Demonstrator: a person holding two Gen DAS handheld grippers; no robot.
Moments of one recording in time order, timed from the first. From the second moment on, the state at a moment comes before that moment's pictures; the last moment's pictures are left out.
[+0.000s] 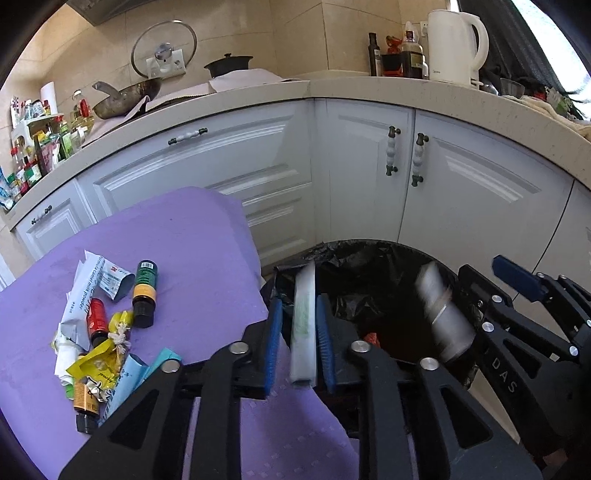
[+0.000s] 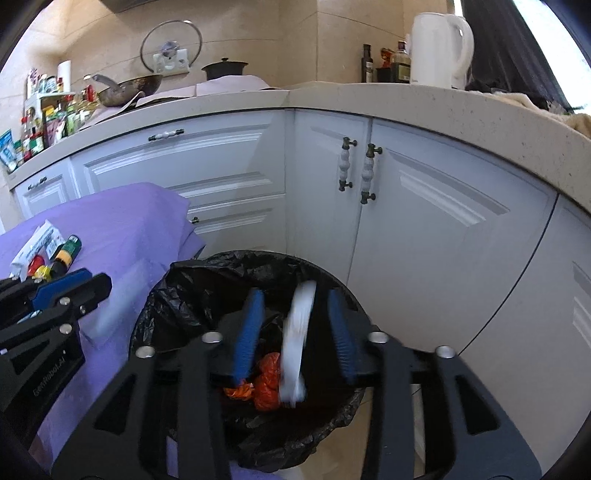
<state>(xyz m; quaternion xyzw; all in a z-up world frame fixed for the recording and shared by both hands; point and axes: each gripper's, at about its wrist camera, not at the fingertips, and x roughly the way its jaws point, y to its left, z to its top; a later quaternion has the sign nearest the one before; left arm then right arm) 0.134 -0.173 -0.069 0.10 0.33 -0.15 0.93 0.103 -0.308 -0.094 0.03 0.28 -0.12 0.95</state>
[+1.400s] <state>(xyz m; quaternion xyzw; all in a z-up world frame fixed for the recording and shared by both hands) 0.088 0.068 -0.058 0.02 0.32 0.08 0.95 0.096 -0.116 -0.075 -0.03 0.30 0.03 0.95</state>
